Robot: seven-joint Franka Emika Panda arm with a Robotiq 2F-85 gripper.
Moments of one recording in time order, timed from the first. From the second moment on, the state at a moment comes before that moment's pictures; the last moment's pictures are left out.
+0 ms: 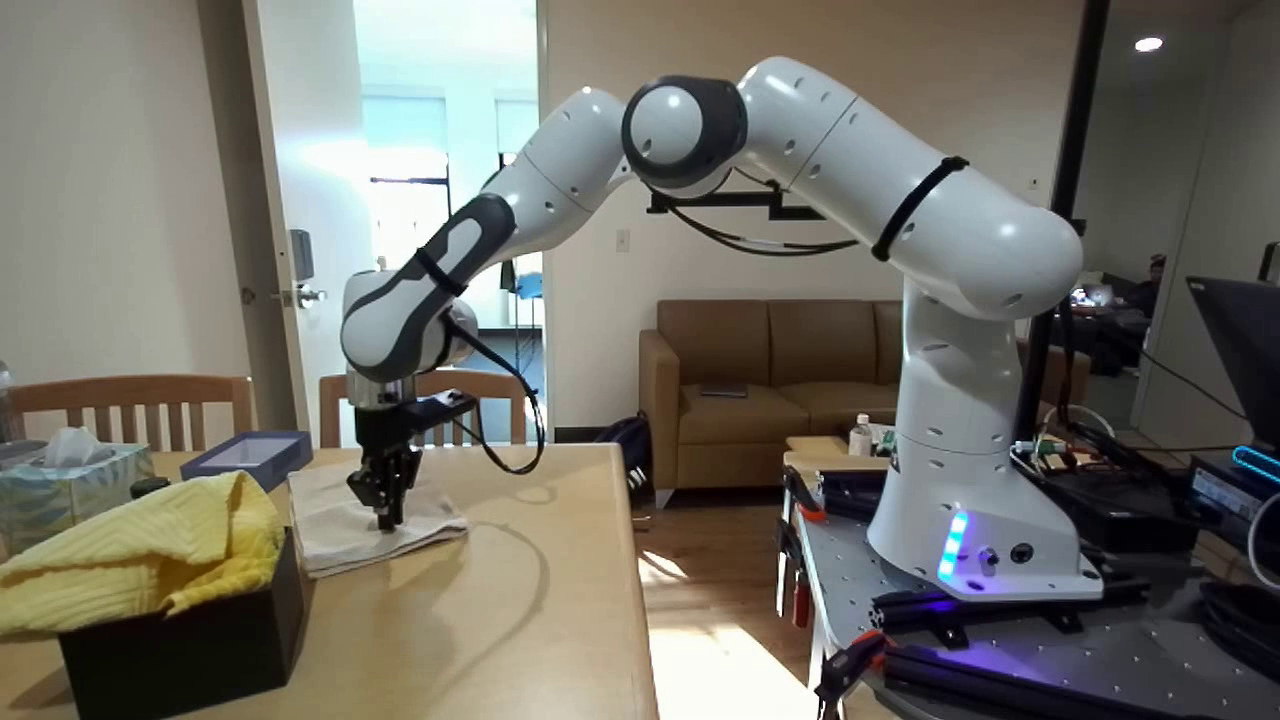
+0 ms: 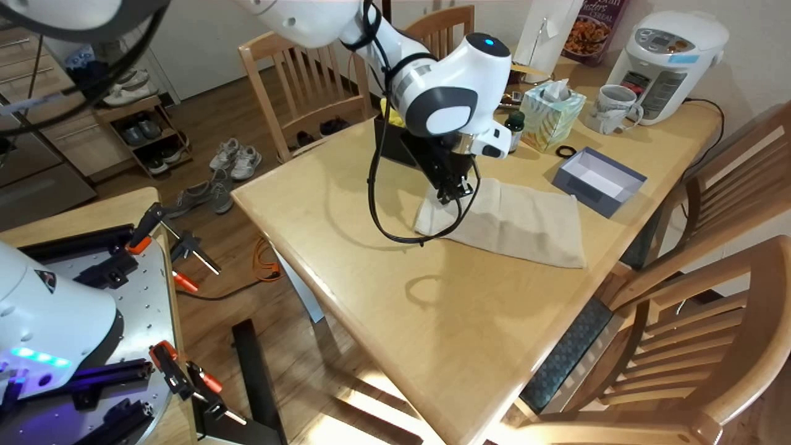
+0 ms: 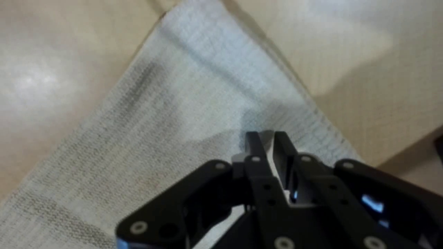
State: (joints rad) arm -0.11 0.94 0.05 -1.44 0.07 2.36 -0.07
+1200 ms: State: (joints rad) arm -0.12 0.73 0.04 -1.78 0.07 2.45 -0.11
